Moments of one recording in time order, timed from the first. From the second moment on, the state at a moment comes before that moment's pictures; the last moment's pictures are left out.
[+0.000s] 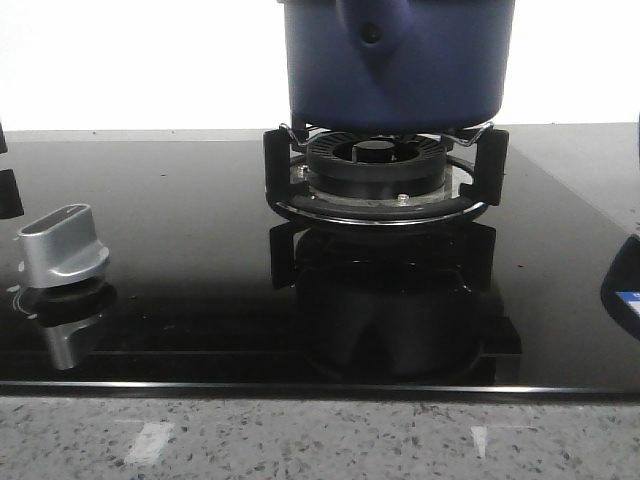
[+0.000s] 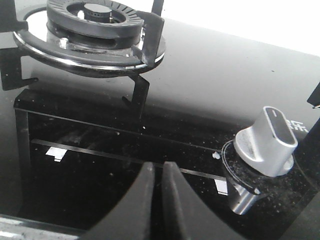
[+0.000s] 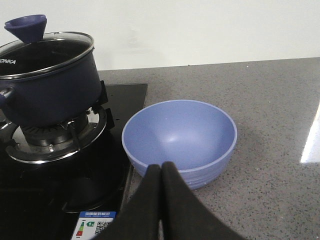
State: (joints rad) left arm -0.05 0.00 0.00 0.01 0.34 -0.24; right arm -0.16 -0.02 -0.63 0.18 0.93 -0.10
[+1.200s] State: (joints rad) left arm -0.05 0.00 0.00 0.00 0.34 -0.24; right arm -0.16 -0.02 -0.16 0.15 0.17 -0.10
